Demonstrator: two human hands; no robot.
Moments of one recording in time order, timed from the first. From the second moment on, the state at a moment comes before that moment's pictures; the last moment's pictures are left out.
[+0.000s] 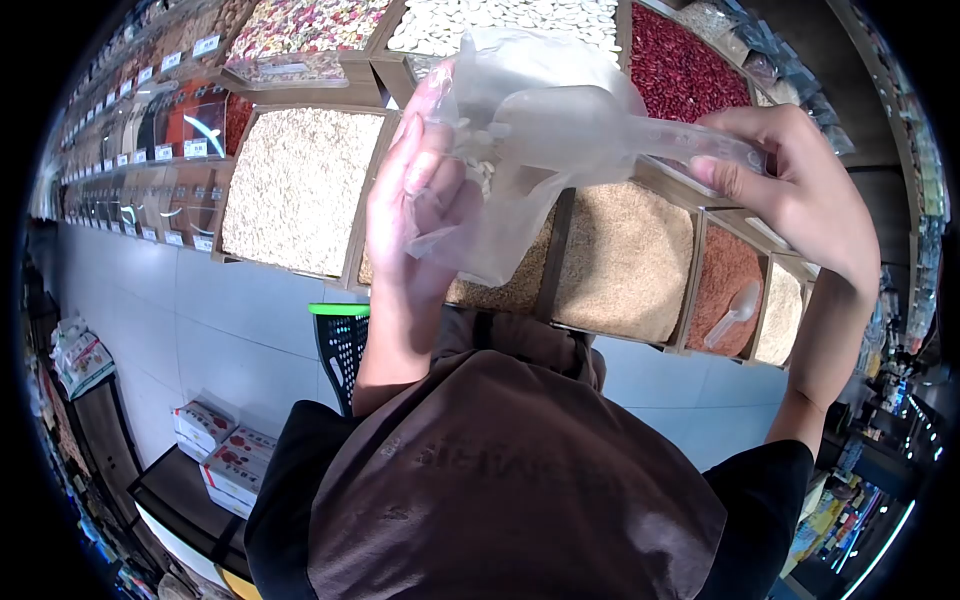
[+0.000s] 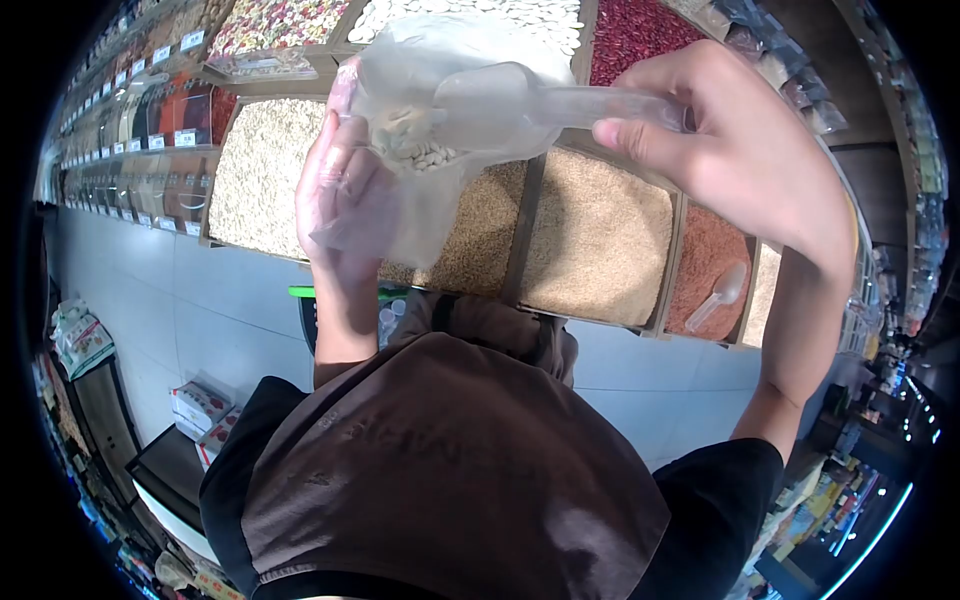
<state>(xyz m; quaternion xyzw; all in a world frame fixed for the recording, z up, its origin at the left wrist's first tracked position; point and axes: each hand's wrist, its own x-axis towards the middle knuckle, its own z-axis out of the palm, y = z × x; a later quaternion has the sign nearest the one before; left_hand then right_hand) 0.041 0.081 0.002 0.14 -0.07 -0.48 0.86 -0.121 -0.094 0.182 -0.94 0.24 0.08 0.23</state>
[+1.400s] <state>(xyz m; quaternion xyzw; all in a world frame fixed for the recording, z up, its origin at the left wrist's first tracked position) 0.037 0.080 0.011 0.45 -0.20 -0.29 0.82 -0.080 -0.209 -0.027 -0.71 0.42 -0.24 0.52</state>
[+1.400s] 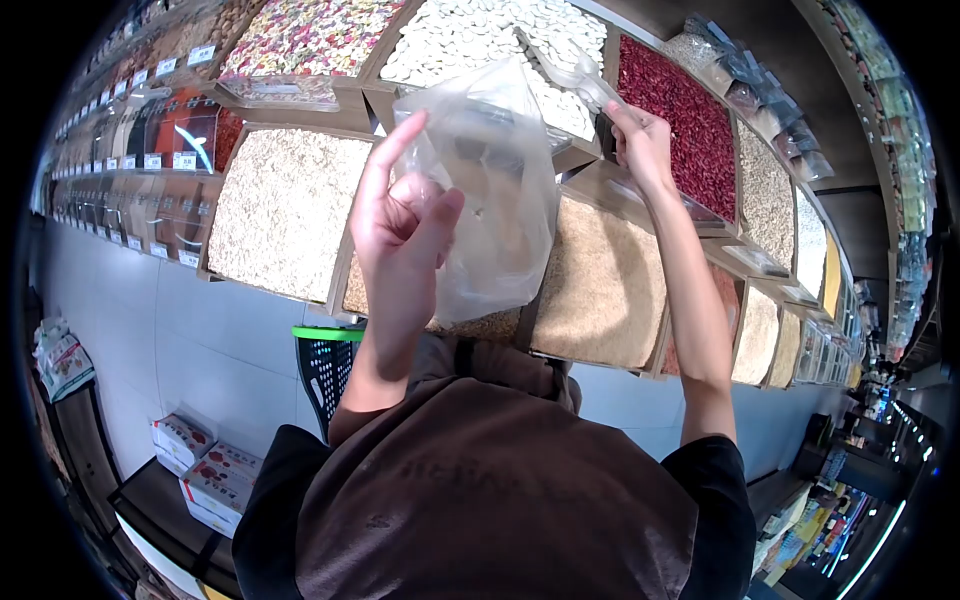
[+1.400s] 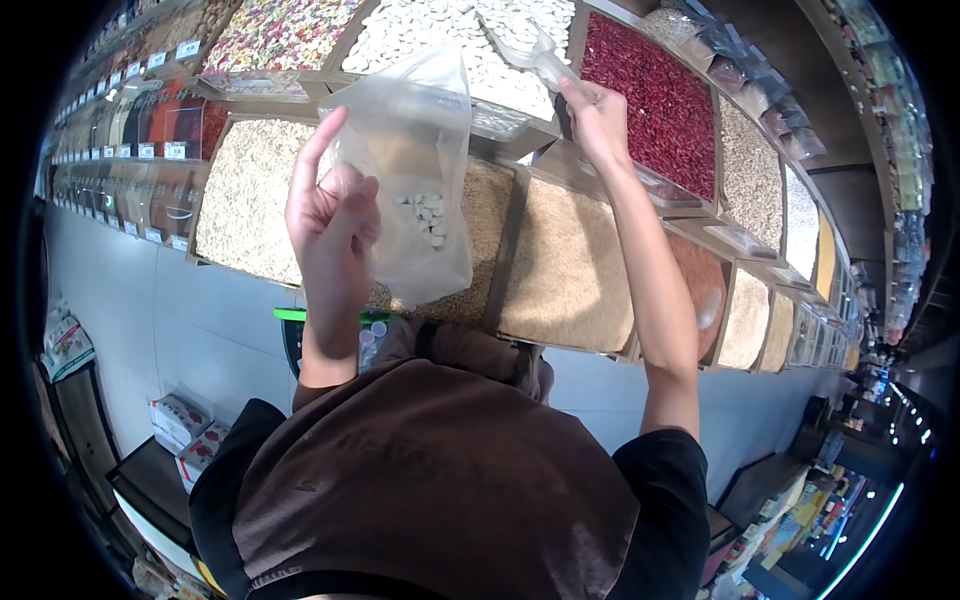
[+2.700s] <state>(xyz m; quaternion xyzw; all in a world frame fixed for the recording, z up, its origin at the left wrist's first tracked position) 0.014 0.079 0.013 0.38 -0.20 -0.25 0.87 -0.152 -0.105 0.180 -0.93 0.21 0.06 0.30</state>
